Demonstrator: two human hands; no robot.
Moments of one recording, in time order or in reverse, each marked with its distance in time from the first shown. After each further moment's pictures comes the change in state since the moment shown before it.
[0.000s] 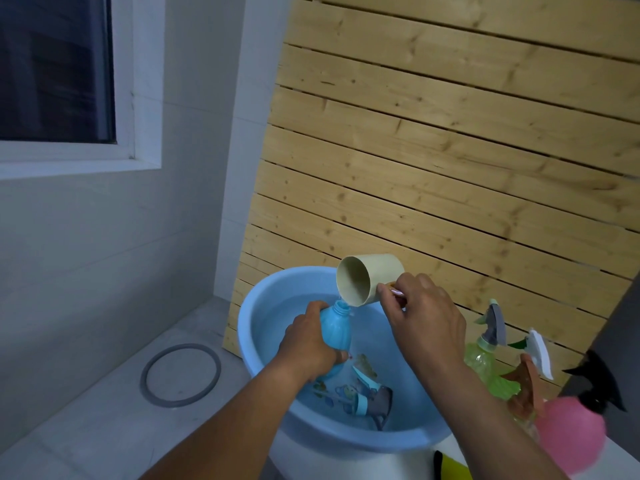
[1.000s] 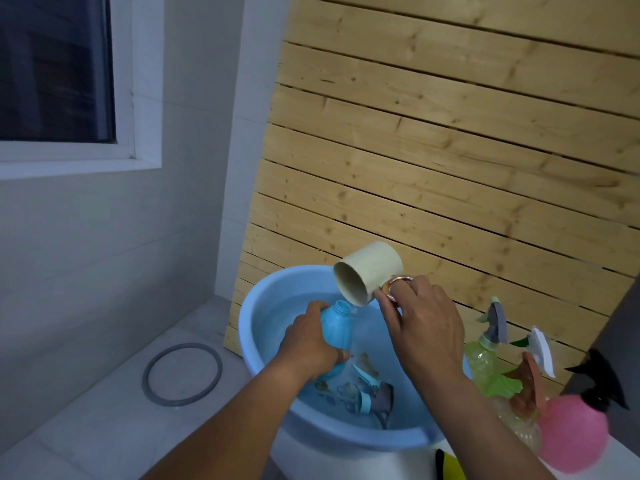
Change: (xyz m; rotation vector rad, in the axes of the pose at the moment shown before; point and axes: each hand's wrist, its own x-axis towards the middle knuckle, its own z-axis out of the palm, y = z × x) left_hand -0.003 0.001 -0.001 -0.022 -0.017 -0.031; right_hand -0.009 0.005 0.010 -0.042 0.150 -0.178
